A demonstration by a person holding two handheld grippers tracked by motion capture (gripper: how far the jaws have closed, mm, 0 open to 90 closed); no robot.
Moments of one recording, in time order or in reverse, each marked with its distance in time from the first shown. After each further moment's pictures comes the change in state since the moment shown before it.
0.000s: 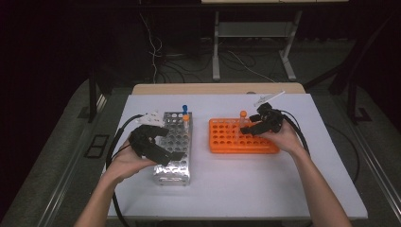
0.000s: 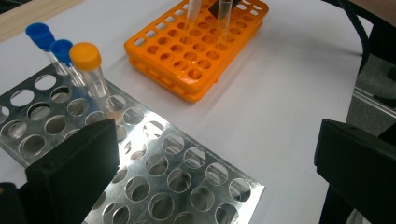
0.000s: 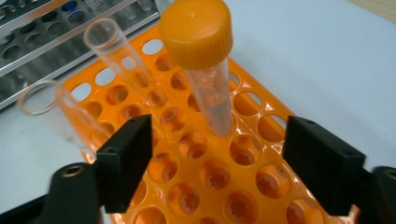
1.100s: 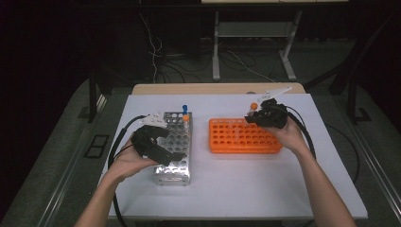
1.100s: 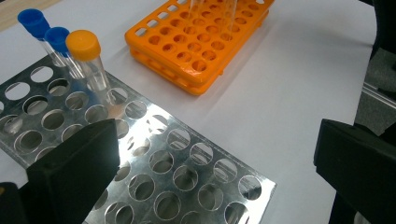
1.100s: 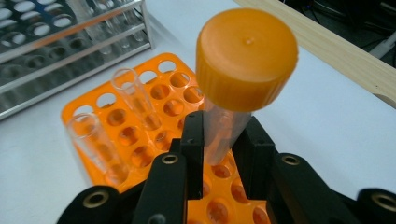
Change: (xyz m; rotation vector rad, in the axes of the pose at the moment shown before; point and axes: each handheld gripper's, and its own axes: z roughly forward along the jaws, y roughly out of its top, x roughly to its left) left arm 0.002 0.000 0.009 0.032 0.002 0.013; right arm 0.012 0.013 -0.034 -0.080 -0.096 -0.070
